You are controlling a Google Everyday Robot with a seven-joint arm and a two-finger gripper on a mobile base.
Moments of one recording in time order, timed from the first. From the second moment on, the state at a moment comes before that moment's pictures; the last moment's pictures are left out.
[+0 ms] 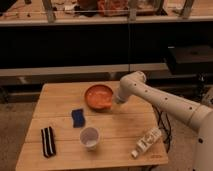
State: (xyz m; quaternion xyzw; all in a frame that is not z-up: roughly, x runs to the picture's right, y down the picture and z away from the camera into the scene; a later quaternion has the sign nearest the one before) arm 0.054 0.080 0.864 -0.25 -0.15 0.08 0.95
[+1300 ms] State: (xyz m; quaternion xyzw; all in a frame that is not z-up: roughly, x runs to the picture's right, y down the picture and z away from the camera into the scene) arm 0.049 0.064 0.874 -0.24 -0.15 0.09 0.95
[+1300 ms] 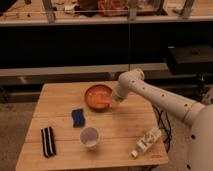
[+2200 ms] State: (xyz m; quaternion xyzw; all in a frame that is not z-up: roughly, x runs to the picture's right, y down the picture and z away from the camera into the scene) arm 0.048 0.056 0.880 -0.25 -0.15 0.09 0.95
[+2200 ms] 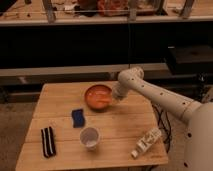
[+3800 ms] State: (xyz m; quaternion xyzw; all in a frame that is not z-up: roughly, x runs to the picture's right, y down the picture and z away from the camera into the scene) arm 0.045 0.044 0.888 -0.25 -0.15 0.09 0.95
